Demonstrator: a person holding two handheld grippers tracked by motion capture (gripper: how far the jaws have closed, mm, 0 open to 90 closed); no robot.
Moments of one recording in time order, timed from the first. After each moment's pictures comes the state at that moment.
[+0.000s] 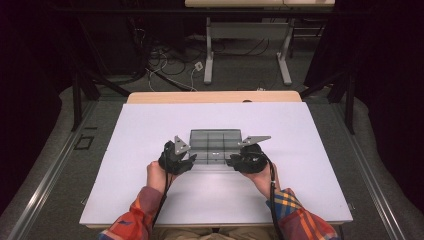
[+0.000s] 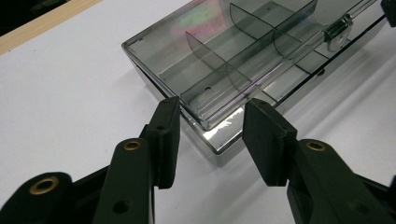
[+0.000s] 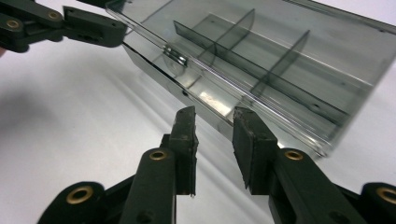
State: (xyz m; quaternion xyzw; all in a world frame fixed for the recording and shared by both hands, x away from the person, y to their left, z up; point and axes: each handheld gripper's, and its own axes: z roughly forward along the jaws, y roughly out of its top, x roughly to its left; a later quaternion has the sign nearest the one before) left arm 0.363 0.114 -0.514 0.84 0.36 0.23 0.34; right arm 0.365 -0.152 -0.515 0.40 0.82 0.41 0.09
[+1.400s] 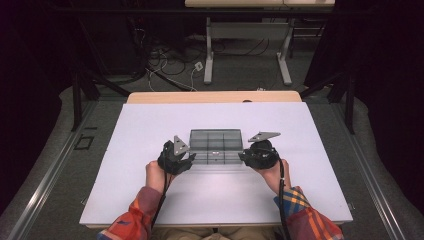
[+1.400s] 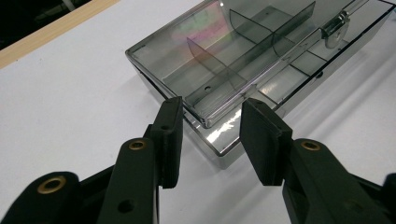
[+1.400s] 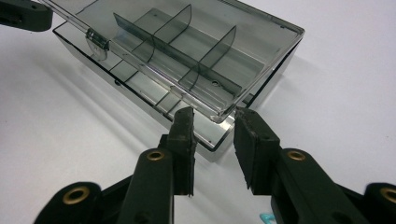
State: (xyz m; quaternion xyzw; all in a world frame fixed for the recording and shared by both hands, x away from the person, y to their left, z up) left arm 0.362 0.116 -0.512 0.84 0.35 0.23 0.35; right arm 0.371 -0.178 -0.506 0.42 0.81 0.37 0.16
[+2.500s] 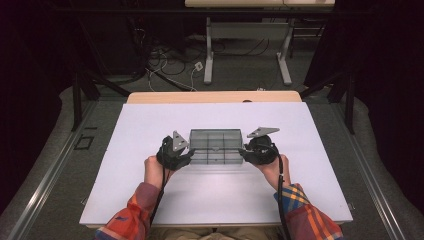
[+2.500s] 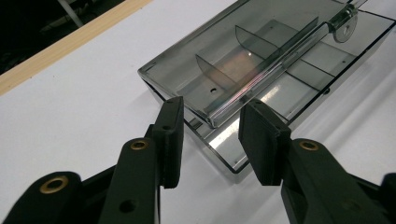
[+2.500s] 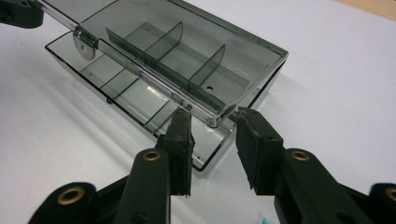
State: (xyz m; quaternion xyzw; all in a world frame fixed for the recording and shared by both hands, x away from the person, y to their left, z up) left arm 0.370 0.118 -0.500 0.84 0.33 0.25 0.35; right arm 0.378 -0.175 -0.494 0.41 0.81 0.37 0.18
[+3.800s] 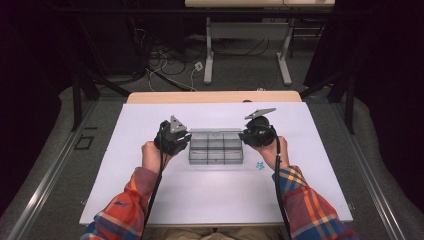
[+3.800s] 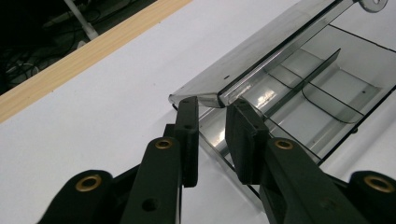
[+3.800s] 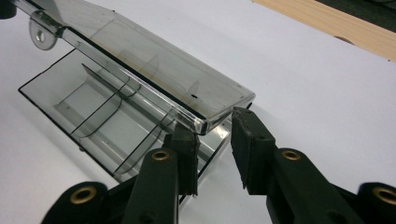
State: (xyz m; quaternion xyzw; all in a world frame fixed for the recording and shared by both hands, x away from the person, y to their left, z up) left arm 0.402 0.124 -0.470 0.84 0.34 0.24 0.35; right arm 0.419 -0.169 -0.463 0.43 0.82 0.34 0.19
